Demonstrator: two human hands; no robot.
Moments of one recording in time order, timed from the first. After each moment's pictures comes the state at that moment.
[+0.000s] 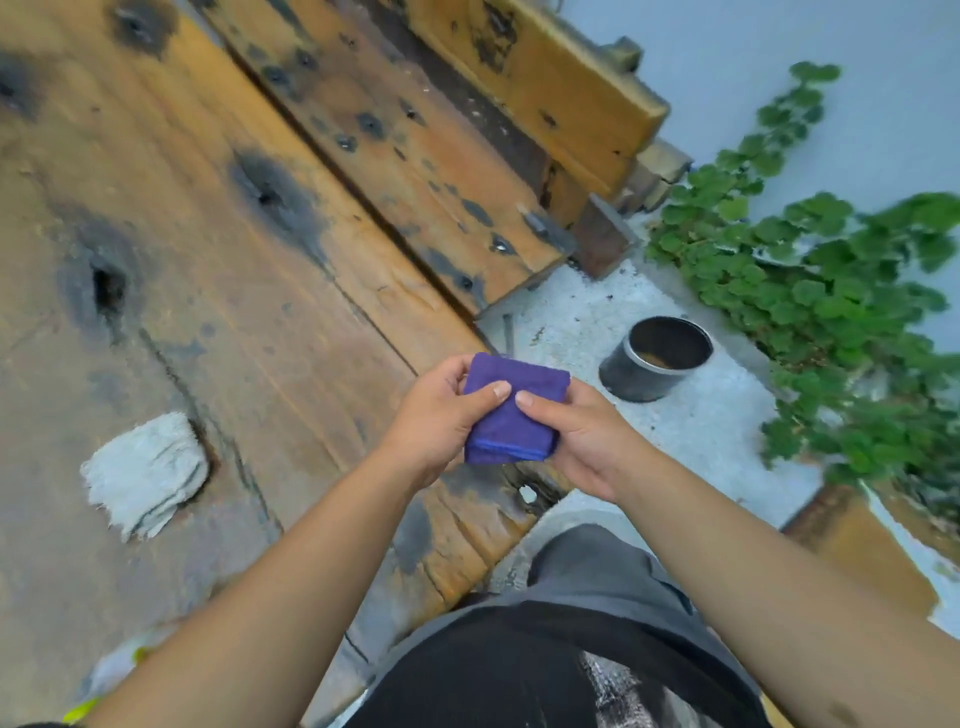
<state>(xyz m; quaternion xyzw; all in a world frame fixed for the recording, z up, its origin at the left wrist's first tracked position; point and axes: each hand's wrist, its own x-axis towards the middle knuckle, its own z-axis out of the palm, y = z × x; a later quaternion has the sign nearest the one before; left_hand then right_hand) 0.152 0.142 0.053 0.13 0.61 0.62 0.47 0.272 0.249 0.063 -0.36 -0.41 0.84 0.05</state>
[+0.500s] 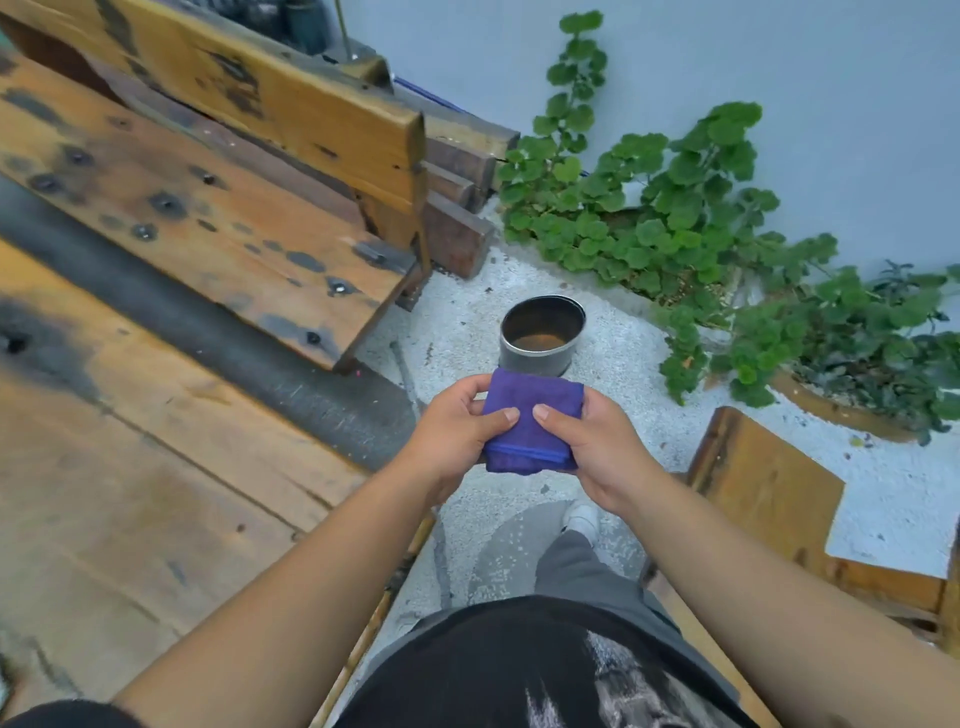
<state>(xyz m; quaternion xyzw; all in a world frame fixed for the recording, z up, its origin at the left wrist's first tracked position) 0.309 0.354 0.029 0.19 0.59 0.48 0.62 0.465 0.413 0.027 -0.50 -0.39 0.74 0.23</state>
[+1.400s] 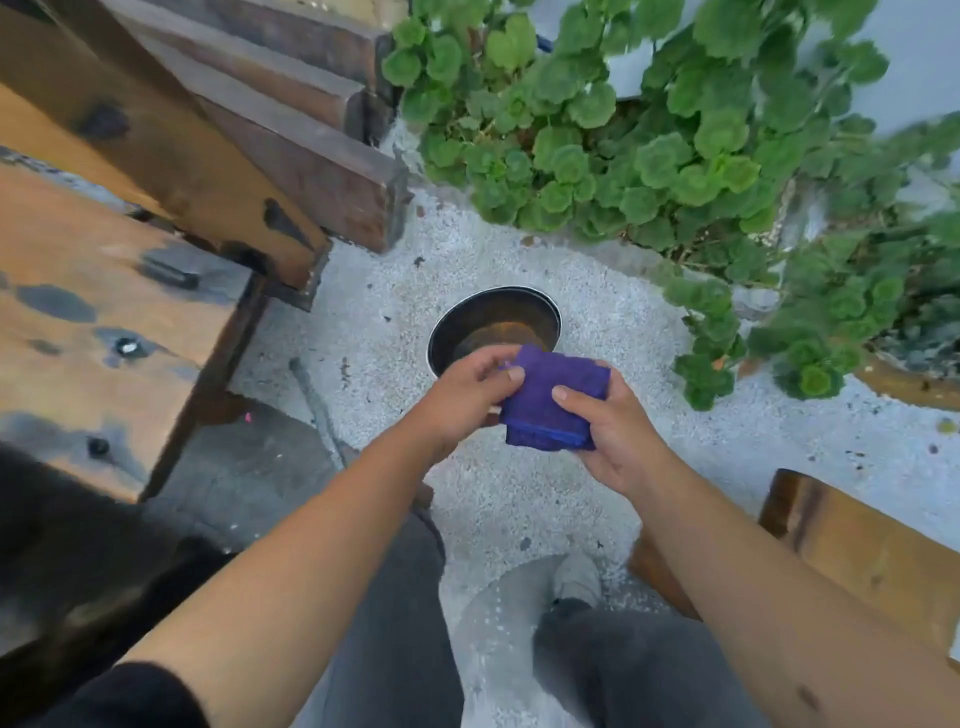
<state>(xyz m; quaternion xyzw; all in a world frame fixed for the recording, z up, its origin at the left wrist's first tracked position) 0.310 0.748 -0.281 0.22 0.62 0.32 0.69 0.489 0.771 -0.292 -0.56 -0.19 0.76 0.27</state>
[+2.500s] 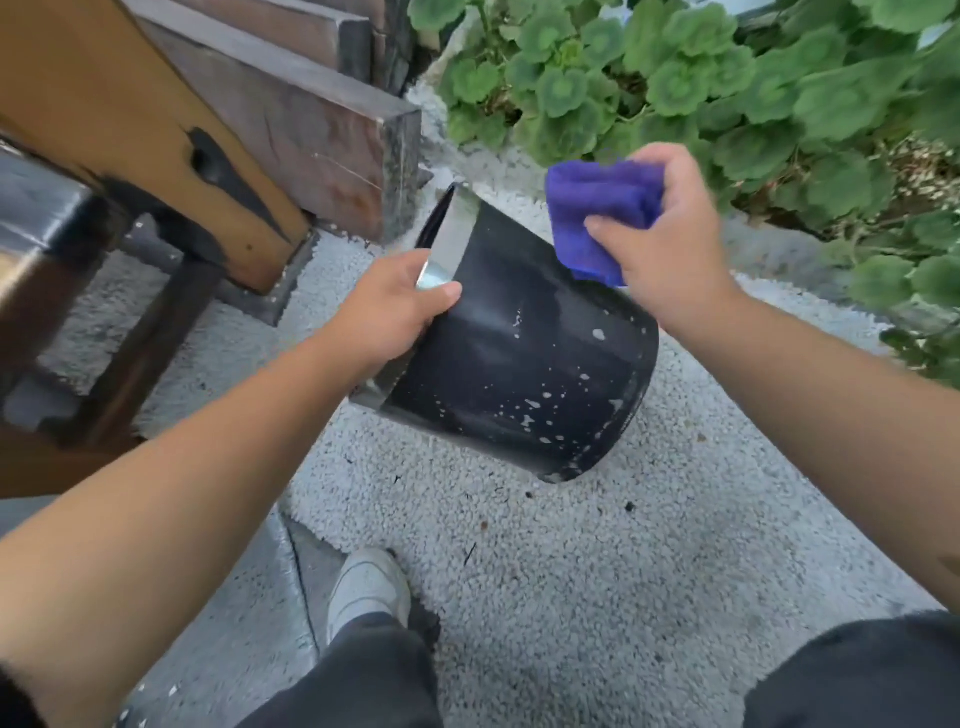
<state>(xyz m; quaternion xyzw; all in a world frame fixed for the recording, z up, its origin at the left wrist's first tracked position) 0.166 0.846 -0.590 0.47 0.66 0.34 0.47 0.403 0.941 -0.565 -0.48 -0.63 0.46 0.41</state>
